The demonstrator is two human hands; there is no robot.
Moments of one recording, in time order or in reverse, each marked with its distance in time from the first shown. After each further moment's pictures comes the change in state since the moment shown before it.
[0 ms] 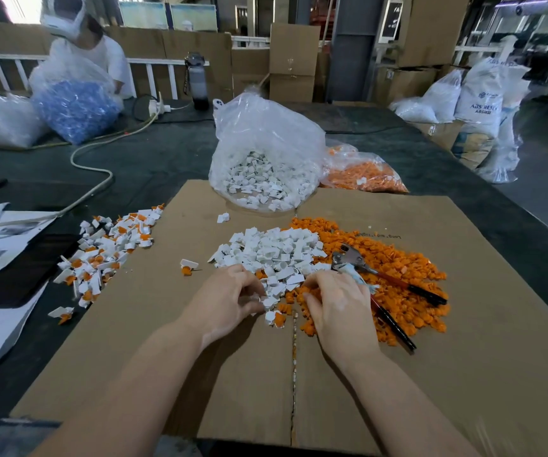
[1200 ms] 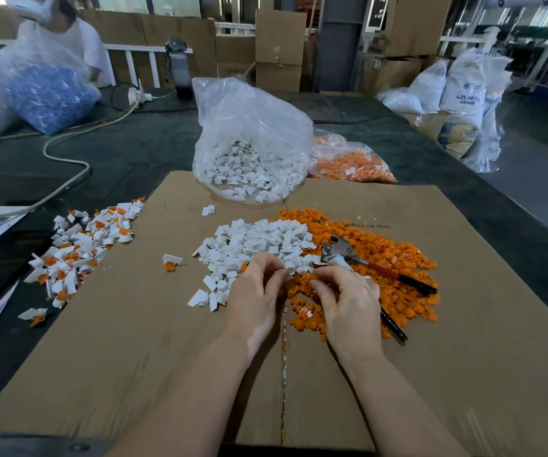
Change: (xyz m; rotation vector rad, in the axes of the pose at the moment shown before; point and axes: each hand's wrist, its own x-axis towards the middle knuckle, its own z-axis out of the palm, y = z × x) left_hand 0.009 0.044 0.054 -0.611 0.336 -0.114; right_hand -0.006 0.014 -0.001 0.250 0.146 0.199
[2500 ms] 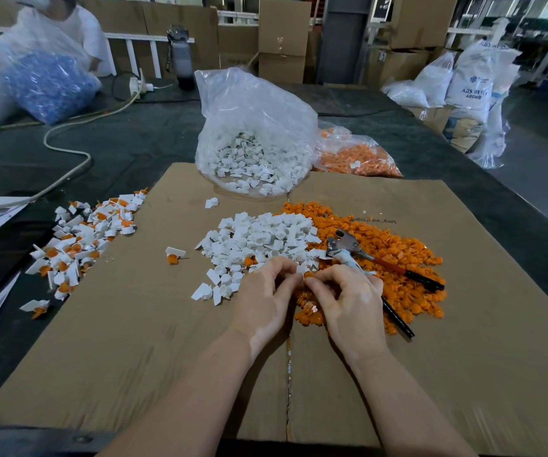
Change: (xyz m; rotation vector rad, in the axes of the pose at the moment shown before) left_hand -0.005 0.002 -0.002 0.015 -0.127 0.047; right_hand -0.002 -0.001 0.001 0.016 -0.042 -0.054
